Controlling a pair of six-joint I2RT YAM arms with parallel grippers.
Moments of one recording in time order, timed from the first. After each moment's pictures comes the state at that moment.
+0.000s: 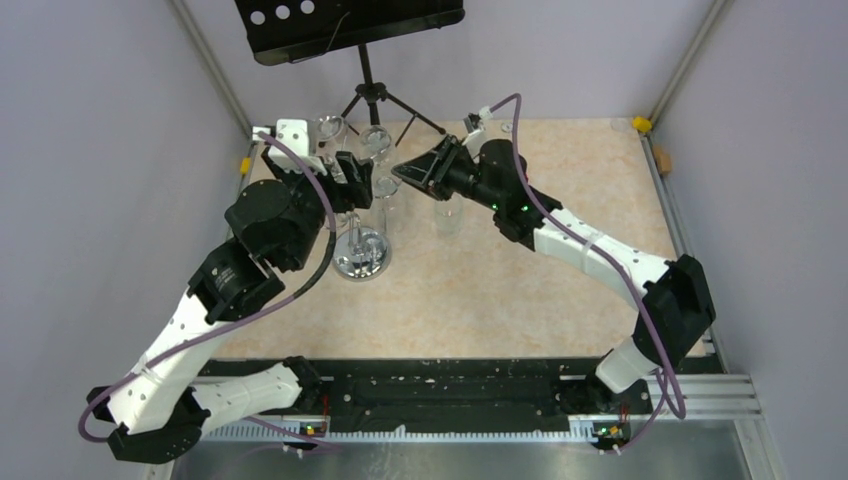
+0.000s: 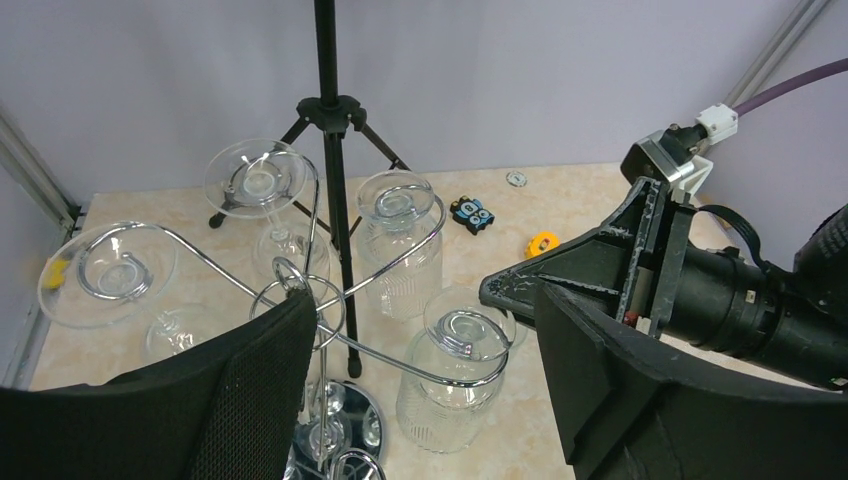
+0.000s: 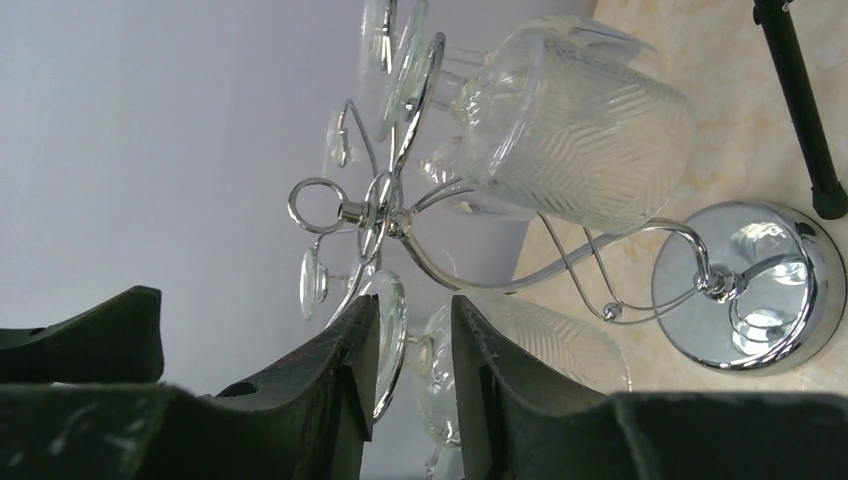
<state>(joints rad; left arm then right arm) -0.81 0.95 1.42 -0.45 -0.57 -0.16 0.75 1.57 1.31 0.20 -0.21 1.15</state>
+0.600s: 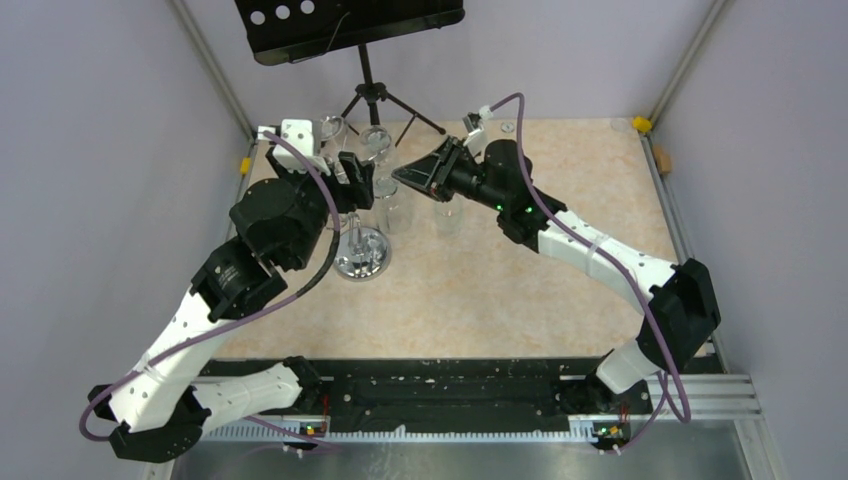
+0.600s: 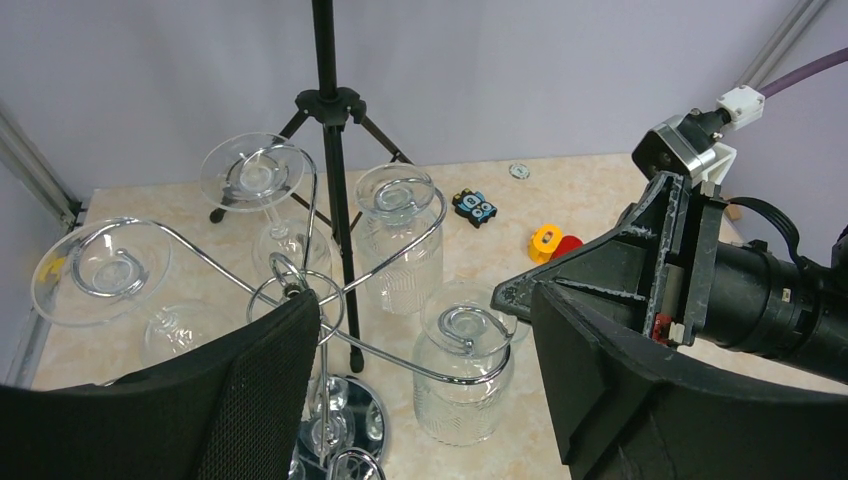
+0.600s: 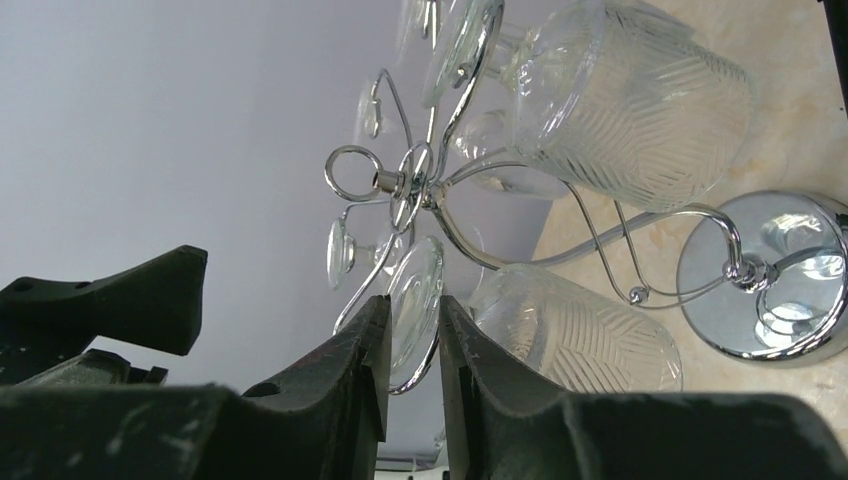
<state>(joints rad) -0.81 0.96 1.41 -0.46 -0.57 -0.16 0.75 1.53 1.29 0.22 -0.27 1.15</state>
